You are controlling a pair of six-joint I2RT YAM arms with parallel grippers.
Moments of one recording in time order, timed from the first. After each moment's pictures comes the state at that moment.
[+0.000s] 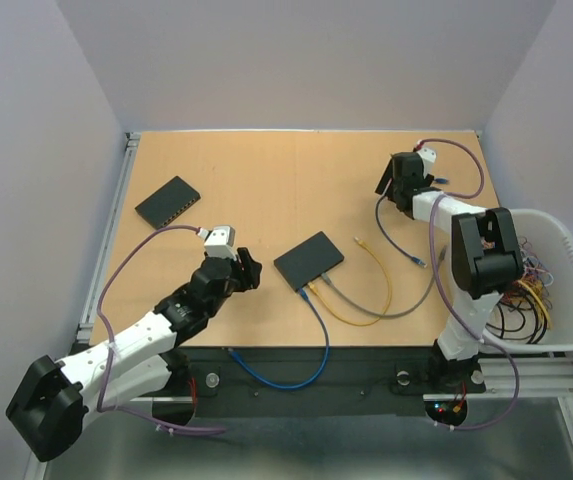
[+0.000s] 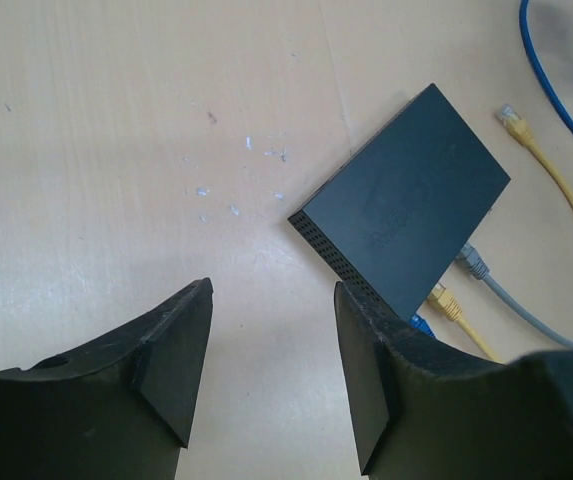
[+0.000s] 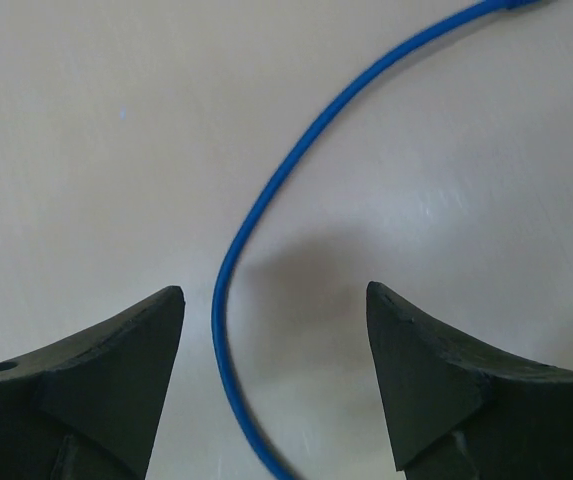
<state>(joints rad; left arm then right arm) -0.74 0.85 0.33 0.08 -0.33 -0.56 0.19 1.84 1.15 0.04 0.41 0.47</state>
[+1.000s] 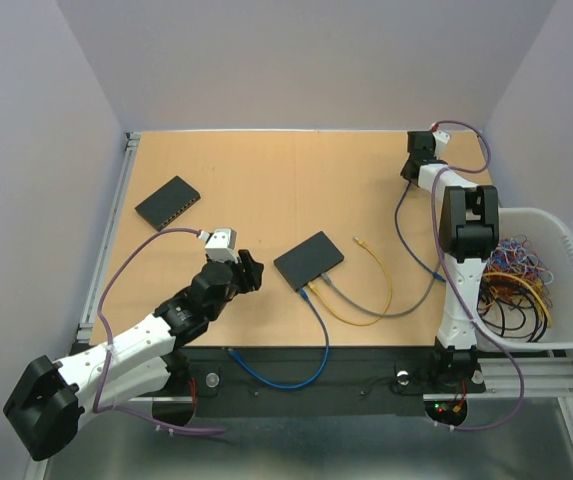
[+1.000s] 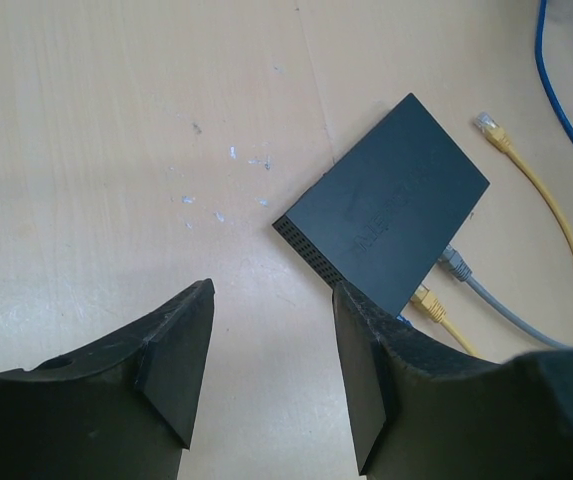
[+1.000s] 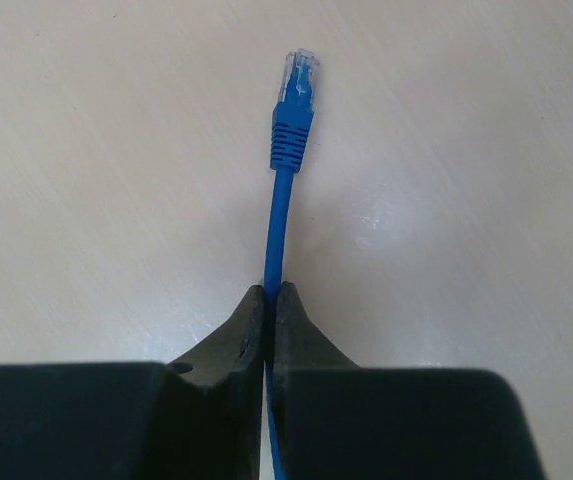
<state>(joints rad) -0.79 0.82 0.31 0.12 -0.37 -0.56 0.02 2.32 1.75 -0.16 0.43 0.44</state>
